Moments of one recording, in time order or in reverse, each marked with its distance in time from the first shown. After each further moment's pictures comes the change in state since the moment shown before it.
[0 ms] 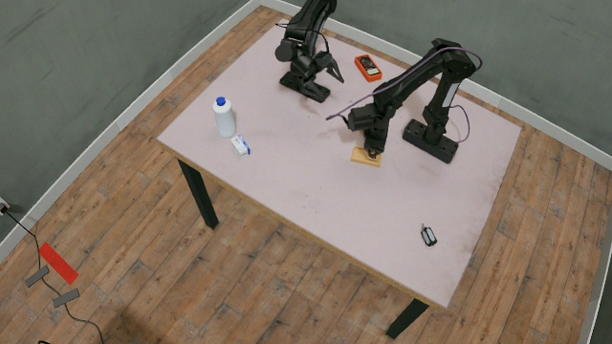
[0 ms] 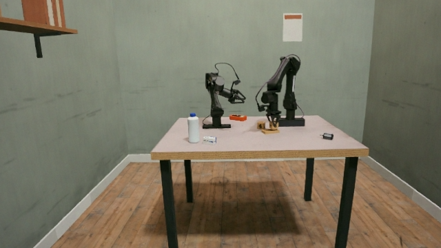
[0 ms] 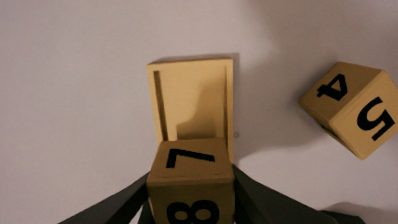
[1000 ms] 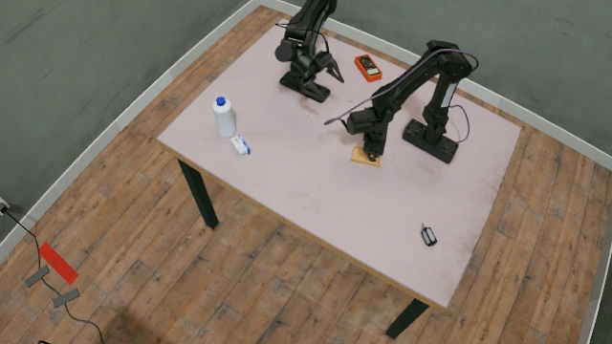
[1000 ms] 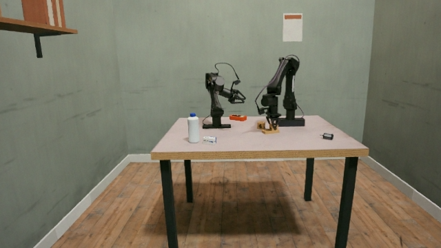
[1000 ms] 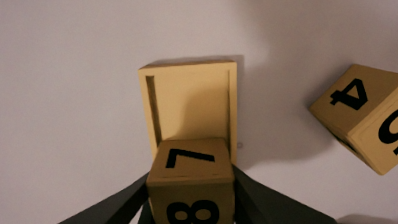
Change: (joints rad) left arm 0.000 0.046 -0.034 0.074 0.000 0.001; right arm 0.000 0.000 0.000 0.000 0.000 0.000
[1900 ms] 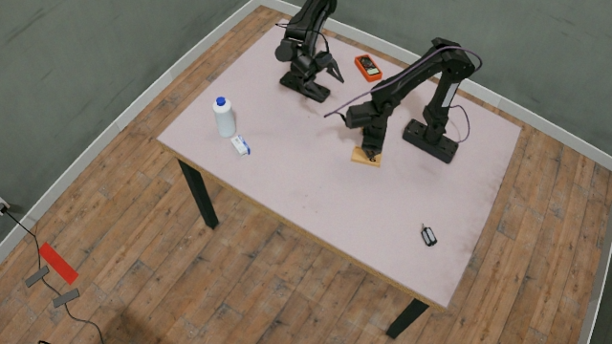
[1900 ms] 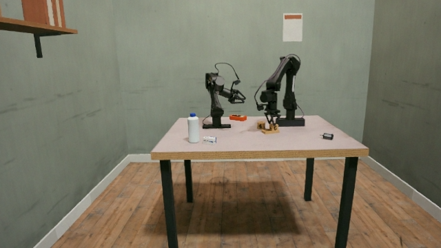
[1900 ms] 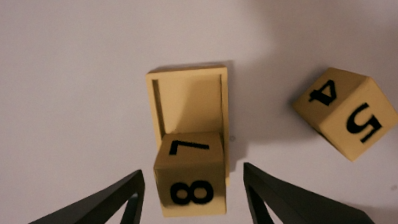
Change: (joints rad) left arm -0.017 -0.039 0.072 -0.109 0.004 -0.008; right arm 0.000 0.000 0.000 0.000 0.000 0.000
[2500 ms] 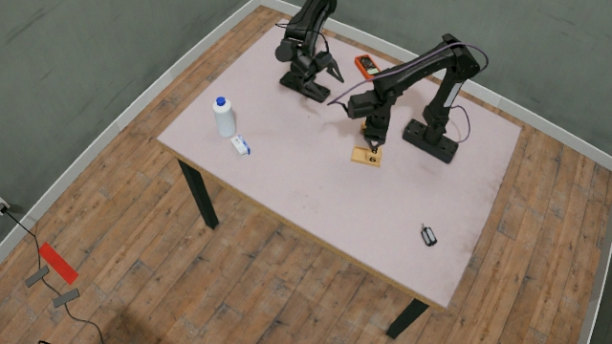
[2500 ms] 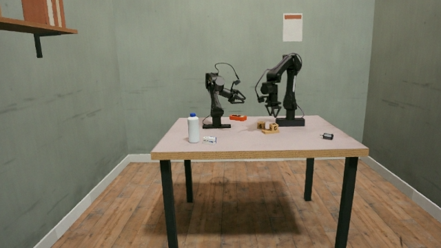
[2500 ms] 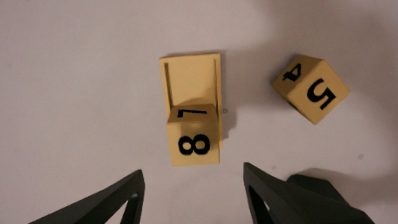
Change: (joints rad) left arm 0.014 -0.069 0.159 -0.247 0.000 0.011; right arm 0.000 0.000 0.000 -0.005 0.001 0.002
